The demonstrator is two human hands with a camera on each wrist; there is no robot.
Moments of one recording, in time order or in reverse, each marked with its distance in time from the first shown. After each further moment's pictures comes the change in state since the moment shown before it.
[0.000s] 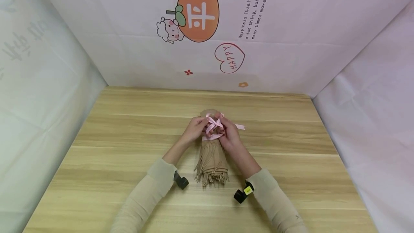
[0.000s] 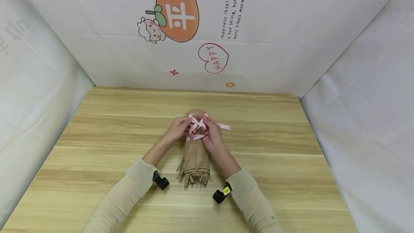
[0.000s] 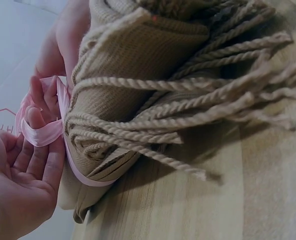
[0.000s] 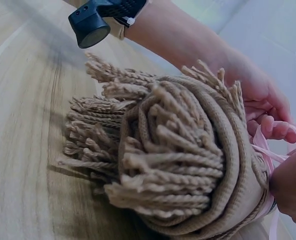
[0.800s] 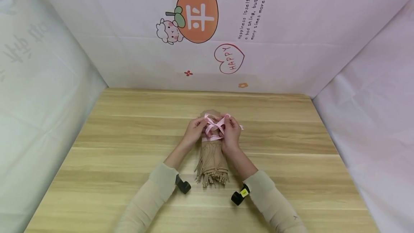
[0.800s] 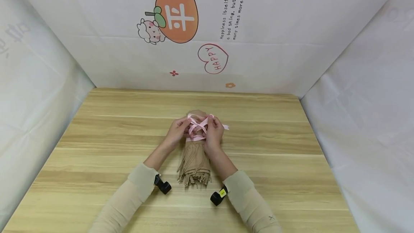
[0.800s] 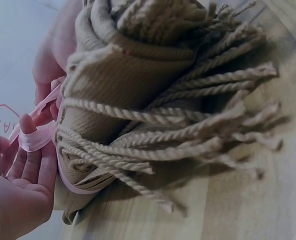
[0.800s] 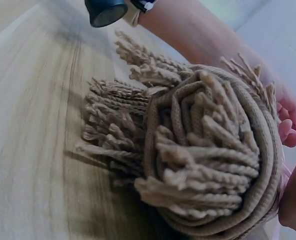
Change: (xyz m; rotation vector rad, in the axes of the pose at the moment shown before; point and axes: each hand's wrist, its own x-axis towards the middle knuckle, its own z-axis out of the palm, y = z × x) left_hand -0.005 -0.009 0.006 -0.078 0.133 0.040; right_hand -0.001 0.014 0.006 -0.217 0.301 -0.353
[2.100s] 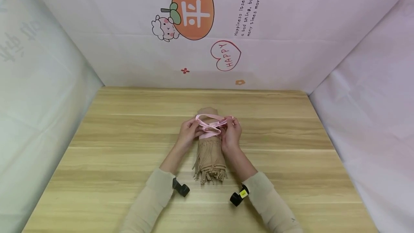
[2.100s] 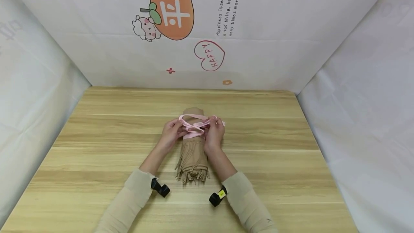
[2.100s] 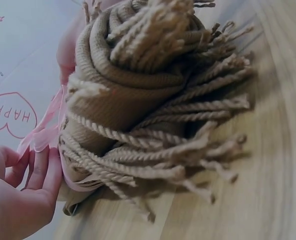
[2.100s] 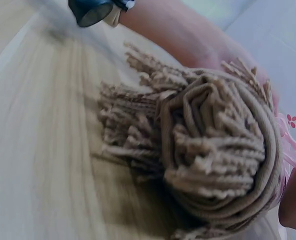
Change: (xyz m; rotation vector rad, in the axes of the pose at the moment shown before) left_hand -0.013 -0.009 -0.005 -0.150 0.124 -0.050; right_hand -0.005 -0.002 -0.013 0.083 0.063 0.024
